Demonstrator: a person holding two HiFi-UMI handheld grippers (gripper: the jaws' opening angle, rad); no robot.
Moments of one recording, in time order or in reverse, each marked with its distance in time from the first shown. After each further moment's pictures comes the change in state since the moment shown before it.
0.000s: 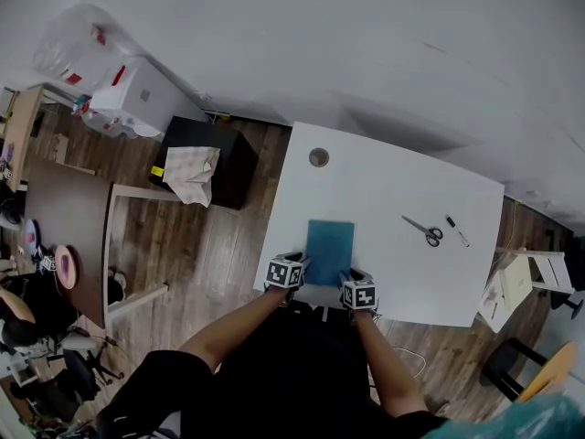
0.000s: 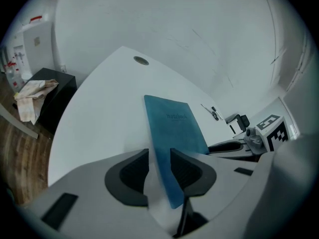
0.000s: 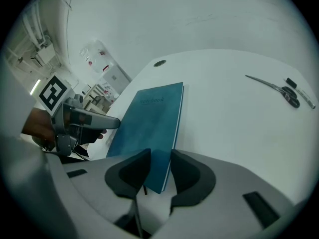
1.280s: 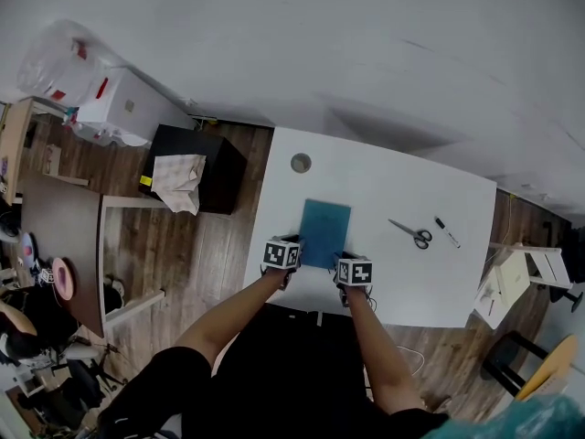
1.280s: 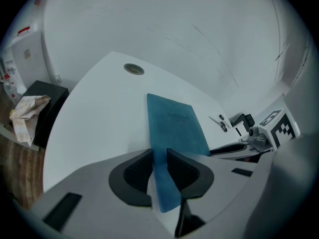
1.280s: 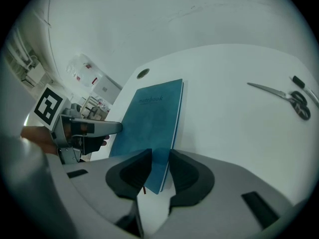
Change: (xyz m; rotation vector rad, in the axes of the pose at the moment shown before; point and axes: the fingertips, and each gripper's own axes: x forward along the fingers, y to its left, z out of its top) left arm 0.035 0.003 0.082 0.025 -0.003 0.039; right arm 0.016 -0.035 0.073 0.150 -0.006 0.025
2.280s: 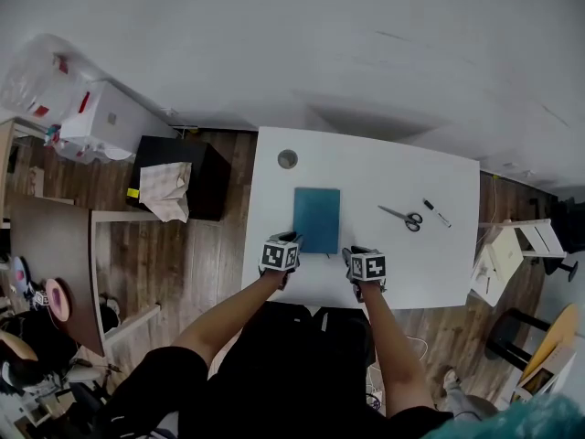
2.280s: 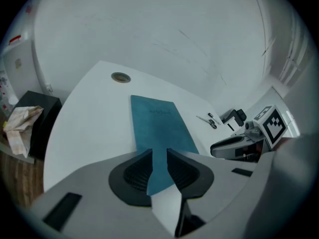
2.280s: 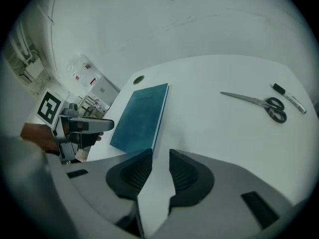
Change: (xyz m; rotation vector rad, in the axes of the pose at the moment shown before) left arm -0.015 -0.027 0.005 0.098 -0.042 -0.052; right arm -0.047 -0.031 -0.006 -0.022 -0.027 -0.060
